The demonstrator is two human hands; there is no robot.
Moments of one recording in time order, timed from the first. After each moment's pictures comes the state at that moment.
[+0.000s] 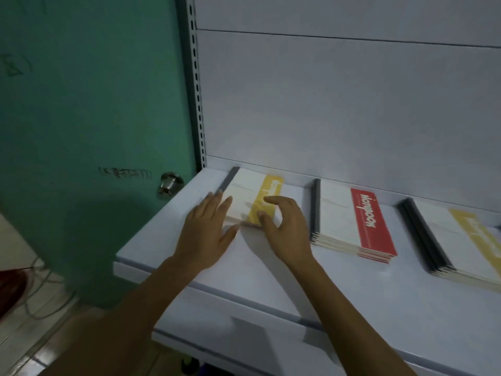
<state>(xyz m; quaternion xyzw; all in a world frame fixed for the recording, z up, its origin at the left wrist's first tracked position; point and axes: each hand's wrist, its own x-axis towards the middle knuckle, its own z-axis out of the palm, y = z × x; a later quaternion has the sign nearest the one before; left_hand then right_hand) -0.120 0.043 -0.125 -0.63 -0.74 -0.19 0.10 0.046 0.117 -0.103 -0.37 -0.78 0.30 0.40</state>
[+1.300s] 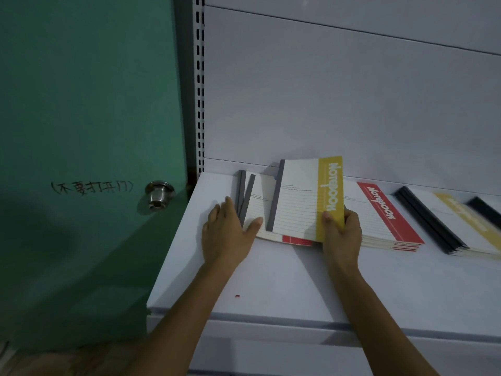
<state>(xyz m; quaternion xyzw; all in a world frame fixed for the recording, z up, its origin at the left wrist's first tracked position) -0.176 0.082 -0.131 -0.53 -0.78 -0.31 -0.13 0.016 0.132 -0.136 -0.59 -0.49 0.29 0.57</state>
